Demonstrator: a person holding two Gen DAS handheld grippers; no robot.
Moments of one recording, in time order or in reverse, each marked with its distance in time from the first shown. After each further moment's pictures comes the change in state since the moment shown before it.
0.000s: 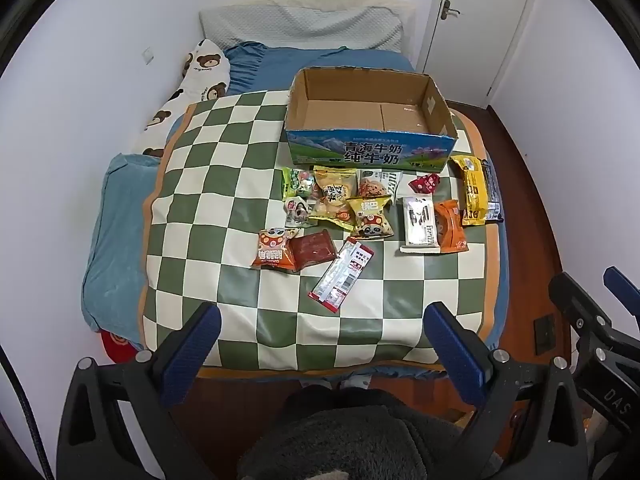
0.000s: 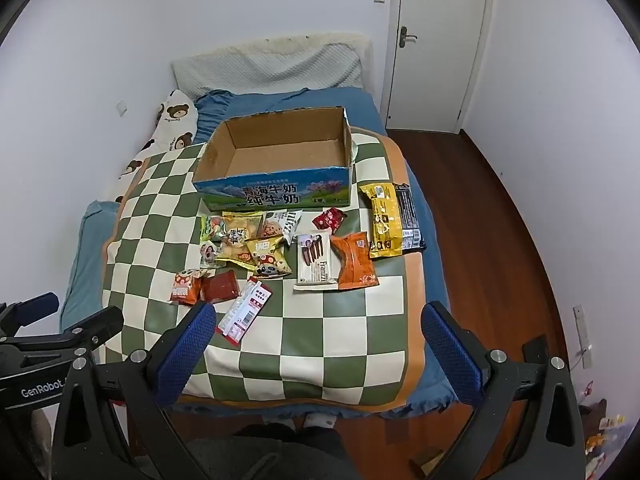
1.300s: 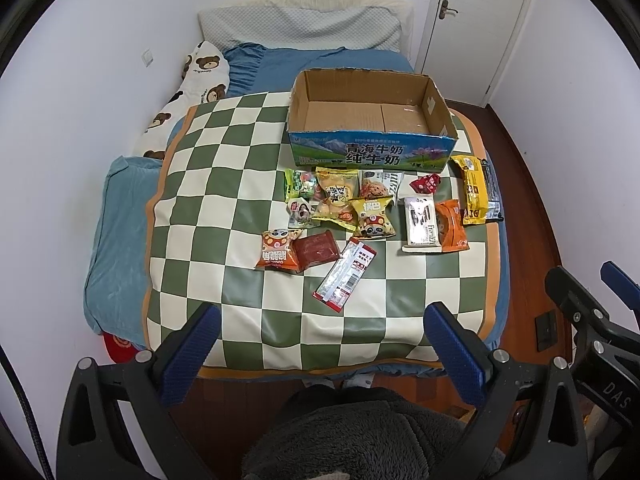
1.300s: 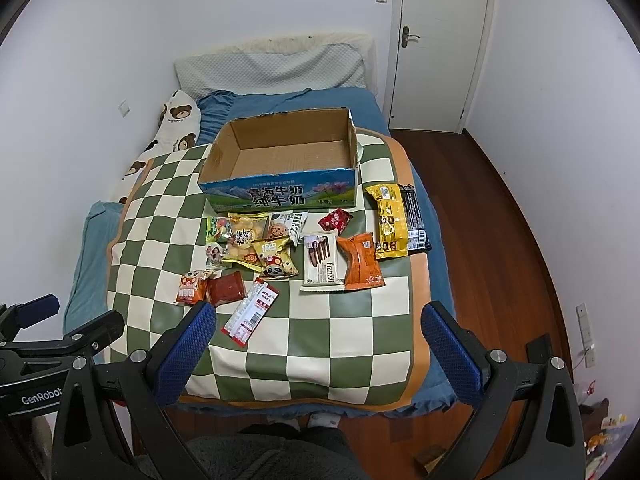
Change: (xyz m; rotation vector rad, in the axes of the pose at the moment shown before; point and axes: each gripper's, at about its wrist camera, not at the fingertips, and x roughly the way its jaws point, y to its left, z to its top) left arm -0.003 -0.001 -0.003 -0.001 0.005 0.002; right arm -0.002 0.006 -0.002 0.000 0.010 0.007
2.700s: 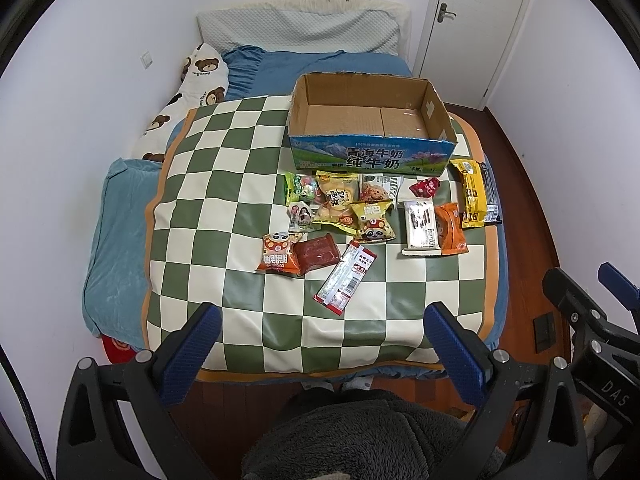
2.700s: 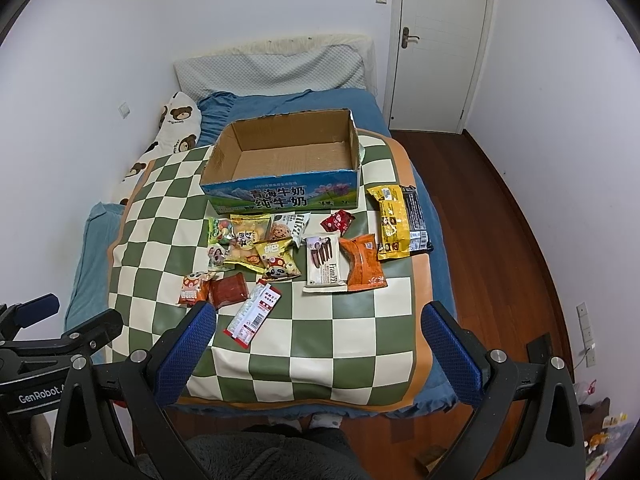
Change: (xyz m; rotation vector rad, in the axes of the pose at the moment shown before) left arm -0.006 0.003 0.014 0.002 -0.003 -0.006; right arm -0.001 0.003 0.002 0.003 -0.003 -0.004
